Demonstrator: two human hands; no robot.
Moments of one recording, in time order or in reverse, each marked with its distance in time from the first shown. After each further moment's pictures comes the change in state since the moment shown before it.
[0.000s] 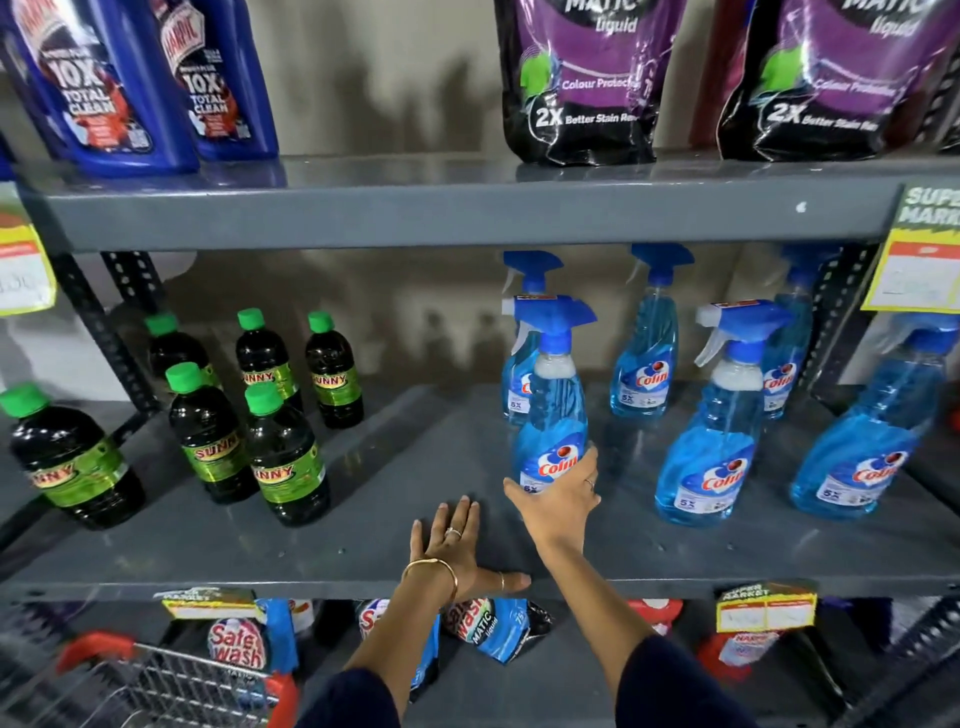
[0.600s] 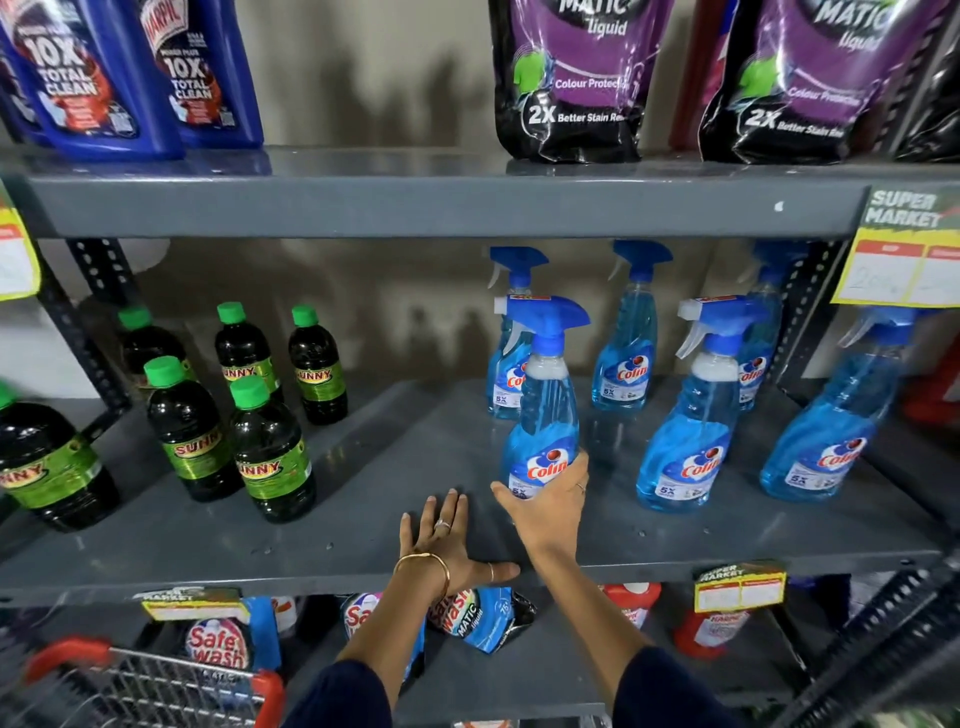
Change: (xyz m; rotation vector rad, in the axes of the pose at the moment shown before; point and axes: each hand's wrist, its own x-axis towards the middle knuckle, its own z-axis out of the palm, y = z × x) left_hand 0.006 -0.004 0.008 0.005 0.050 0.033; right_hand -0.015 0.009 -0.005 0.051 0.026 -0.007
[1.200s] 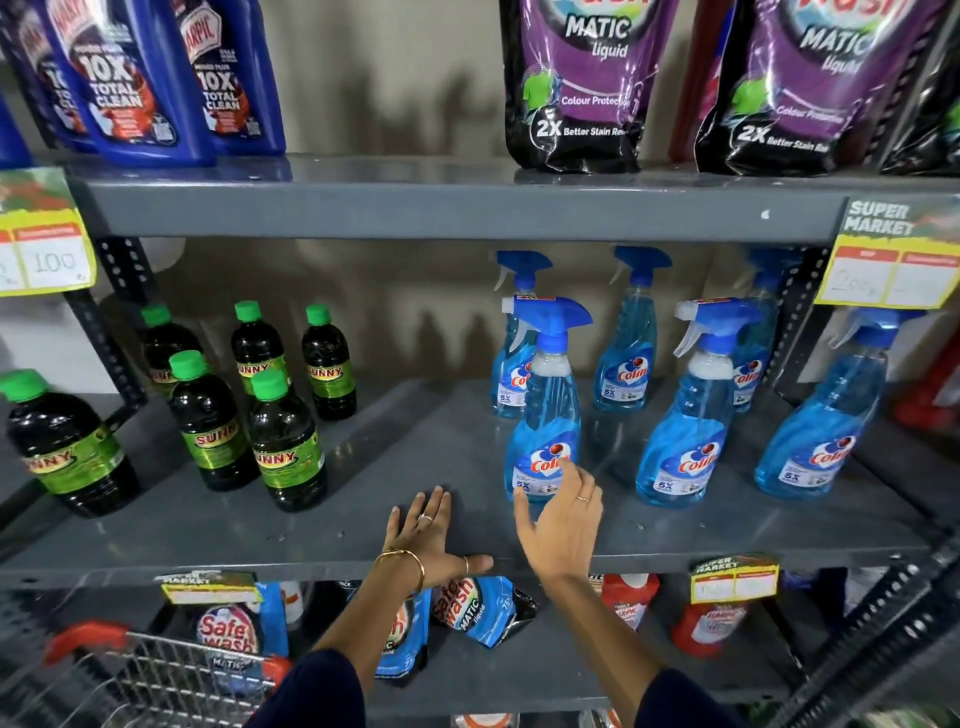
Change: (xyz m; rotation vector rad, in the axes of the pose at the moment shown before) left_hand -0.011 -0.029 -0.006 0.000 0.046 0.045; right_hand -0.033 -0.007 -0.028 -0.346 0.150 -0.417
